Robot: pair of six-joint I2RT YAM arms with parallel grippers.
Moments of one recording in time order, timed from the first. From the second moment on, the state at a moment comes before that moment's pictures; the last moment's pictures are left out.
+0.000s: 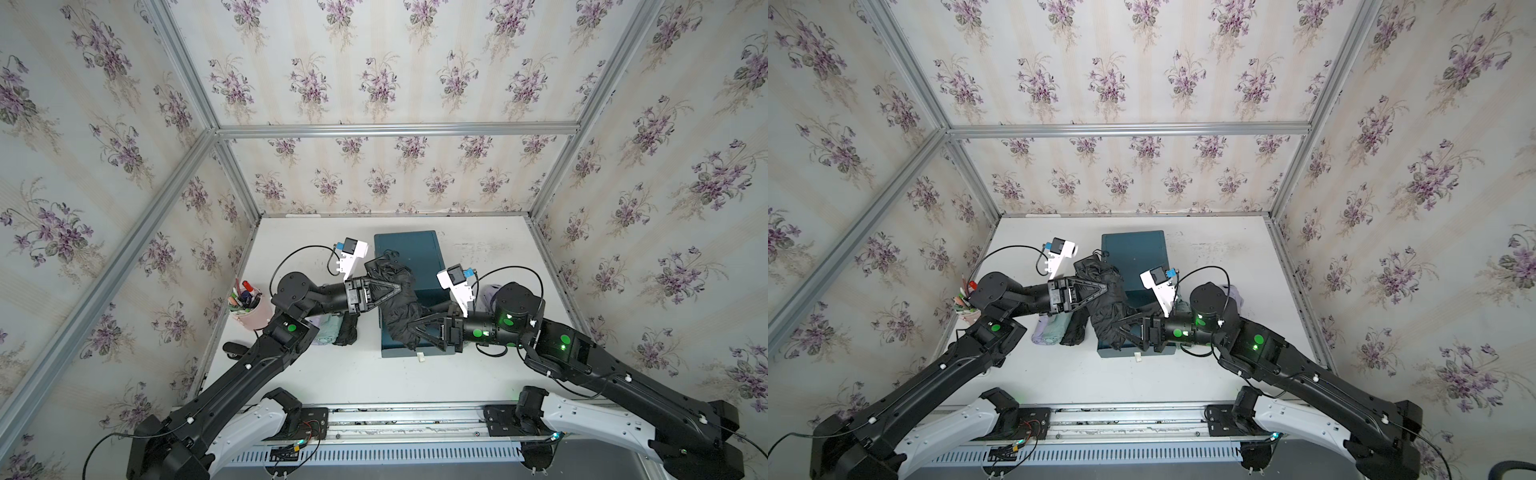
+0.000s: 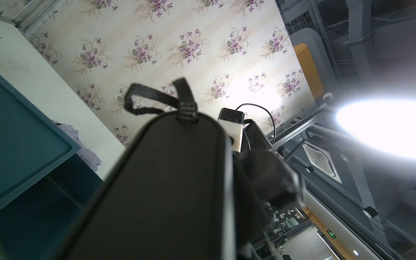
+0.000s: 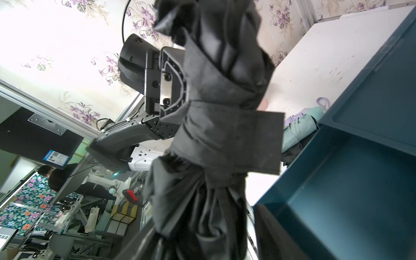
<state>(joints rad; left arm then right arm) -0.54 0.97 0.72 0.52 0.89 -1.20 1.01 0.86 0.93 -0.28 -0.37 0.68</state>
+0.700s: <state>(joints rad) -0.55 0.87 1.02 -0.55 0.07 -0.60 1.03 0.94 1.14 -0.76 -0.17 0.88</state>
